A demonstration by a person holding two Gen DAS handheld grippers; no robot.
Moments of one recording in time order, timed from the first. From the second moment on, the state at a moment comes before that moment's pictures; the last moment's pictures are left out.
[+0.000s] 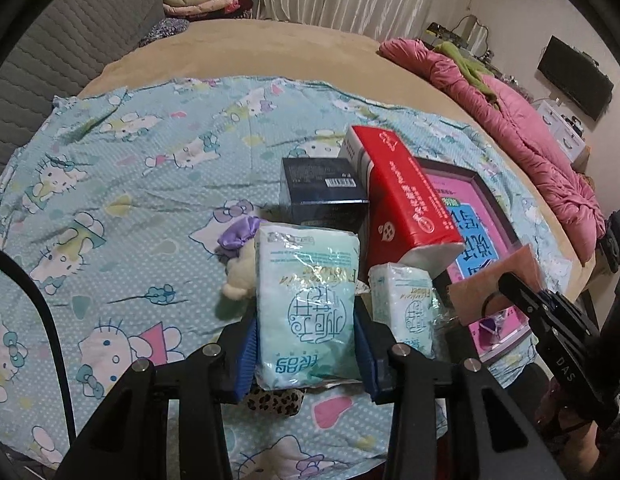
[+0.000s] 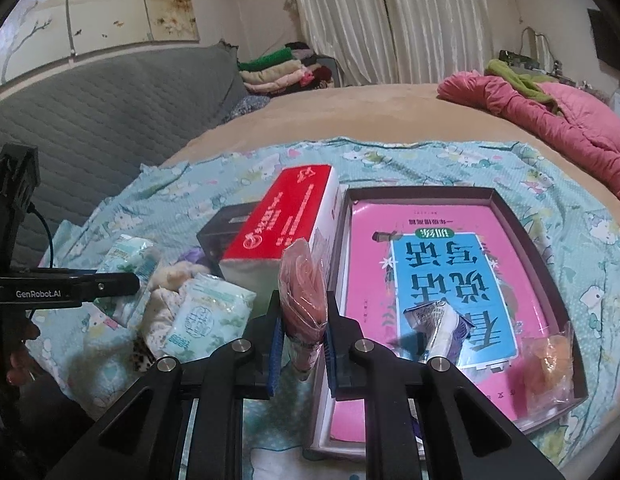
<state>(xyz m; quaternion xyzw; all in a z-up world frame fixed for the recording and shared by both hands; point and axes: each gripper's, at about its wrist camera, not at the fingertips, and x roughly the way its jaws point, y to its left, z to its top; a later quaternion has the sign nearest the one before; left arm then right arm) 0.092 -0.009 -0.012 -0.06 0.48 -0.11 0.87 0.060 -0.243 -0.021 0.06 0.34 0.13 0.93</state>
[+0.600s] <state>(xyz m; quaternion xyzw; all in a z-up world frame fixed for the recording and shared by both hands) 0.075 -0.019 0.036 -0.06 0.45 -0.12 0.88 0.038 -0.270 0.013 0.09 0.30 0.12 0.94</state>
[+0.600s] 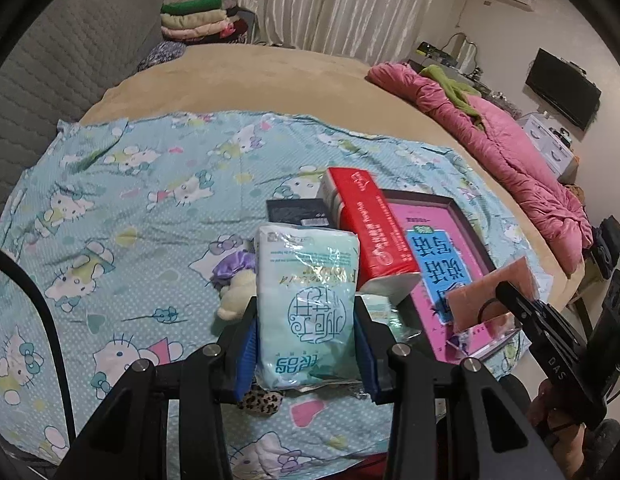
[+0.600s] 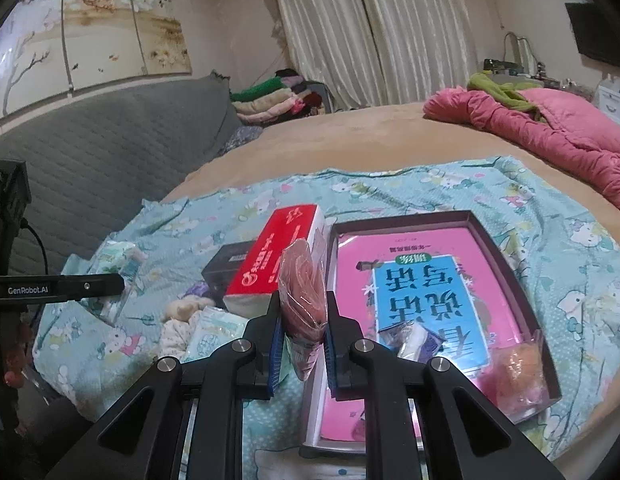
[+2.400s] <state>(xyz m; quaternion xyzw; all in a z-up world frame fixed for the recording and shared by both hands) 0.091 -0.234 -0.040 0.13 0.51 -0.21 0.82 0.030 -0.401 0.001 0.22 0.27 0.00 0.94</state>
